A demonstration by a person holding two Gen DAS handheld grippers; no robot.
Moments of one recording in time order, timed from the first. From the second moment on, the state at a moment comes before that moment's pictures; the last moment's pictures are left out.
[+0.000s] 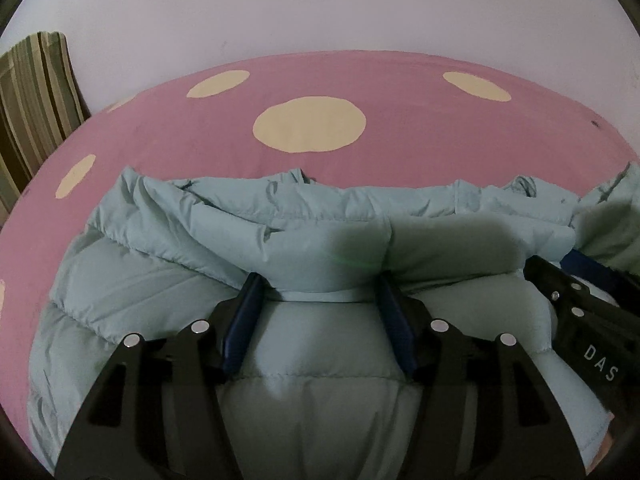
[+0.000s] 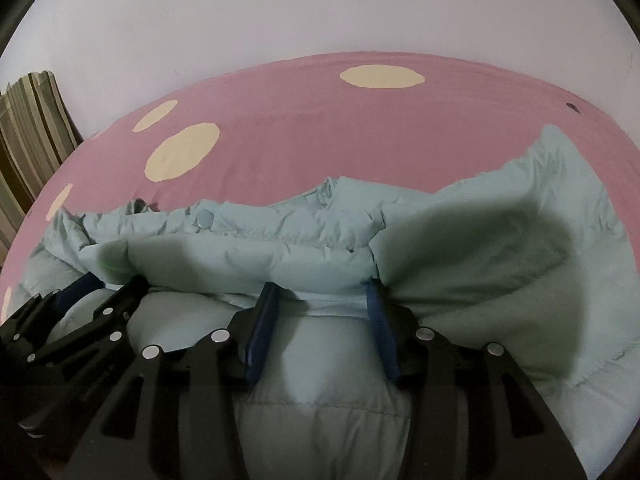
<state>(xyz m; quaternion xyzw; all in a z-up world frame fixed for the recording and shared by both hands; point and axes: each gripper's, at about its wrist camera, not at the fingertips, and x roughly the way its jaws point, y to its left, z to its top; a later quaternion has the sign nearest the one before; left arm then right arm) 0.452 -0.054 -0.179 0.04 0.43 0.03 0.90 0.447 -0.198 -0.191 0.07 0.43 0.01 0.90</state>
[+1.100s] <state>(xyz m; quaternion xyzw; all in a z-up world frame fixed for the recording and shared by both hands) 0.326 0.042 -0.126 -0.04 0.39 0.06 0.92 0.304 -0.274 -0.134 0.12 0.38 -0.03 0.92</state>
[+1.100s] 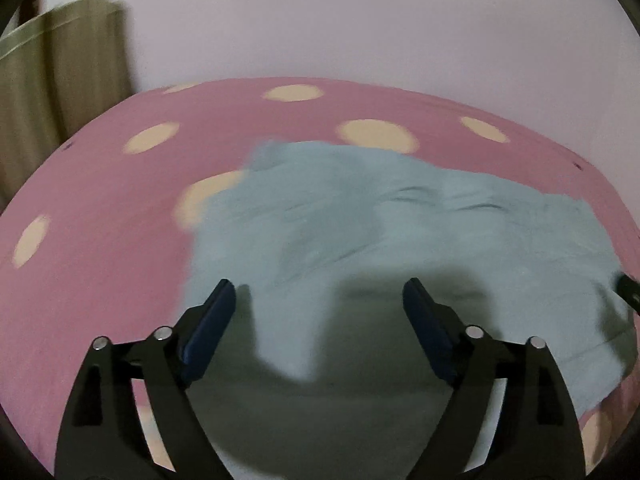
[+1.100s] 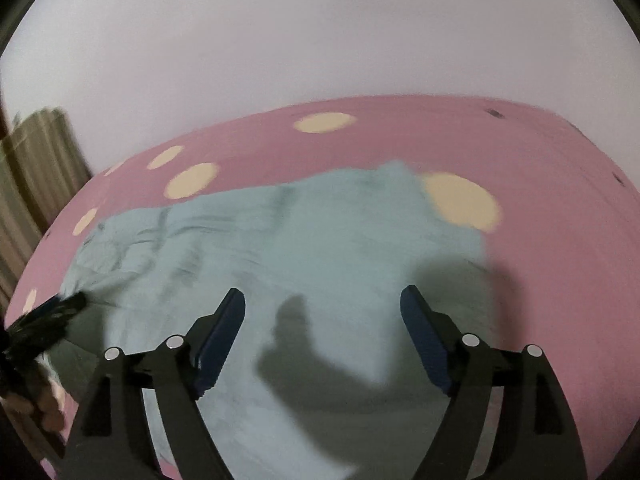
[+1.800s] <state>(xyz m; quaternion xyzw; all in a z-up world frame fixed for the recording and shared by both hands) 0.310 0.101 -0.168 -0.23 0.43 0.01 0.87 0.303 -0.326 -0.194 0.23 0.44 -0.01 0.86</state>
